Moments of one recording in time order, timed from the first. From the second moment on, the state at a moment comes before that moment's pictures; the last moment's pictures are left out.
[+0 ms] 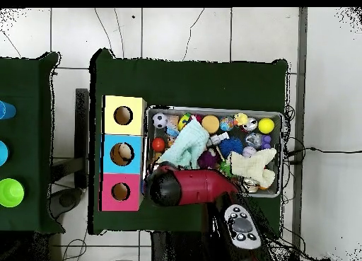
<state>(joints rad) -0.30 -0.74 0.14 1.95 -0.26 0.35 1.89</state>
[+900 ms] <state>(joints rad) -0.41 -0.79 0.18 1.97 -0.26 0.43 1.89</state>
